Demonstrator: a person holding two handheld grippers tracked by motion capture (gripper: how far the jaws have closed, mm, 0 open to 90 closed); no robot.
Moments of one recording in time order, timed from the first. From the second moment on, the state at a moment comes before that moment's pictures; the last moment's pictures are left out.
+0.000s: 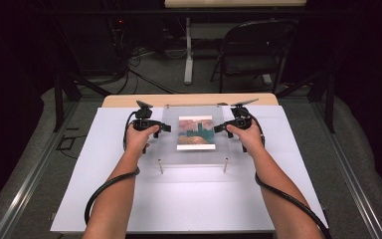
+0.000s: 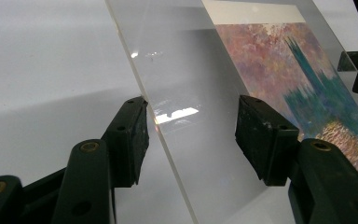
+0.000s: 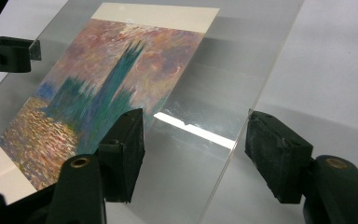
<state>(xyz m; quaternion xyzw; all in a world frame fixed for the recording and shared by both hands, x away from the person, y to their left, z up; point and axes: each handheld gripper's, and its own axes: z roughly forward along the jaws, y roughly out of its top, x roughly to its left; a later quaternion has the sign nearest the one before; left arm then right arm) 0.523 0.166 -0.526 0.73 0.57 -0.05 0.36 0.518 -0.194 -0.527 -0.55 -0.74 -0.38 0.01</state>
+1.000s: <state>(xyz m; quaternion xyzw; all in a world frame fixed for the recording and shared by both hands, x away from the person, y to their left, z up) 0.509 0.174 -0.491 0.73 0.56 -0.03 0.40 0.497 -0.196 -0.490 -0.52 -0.76 -0.38 -0.04</state>
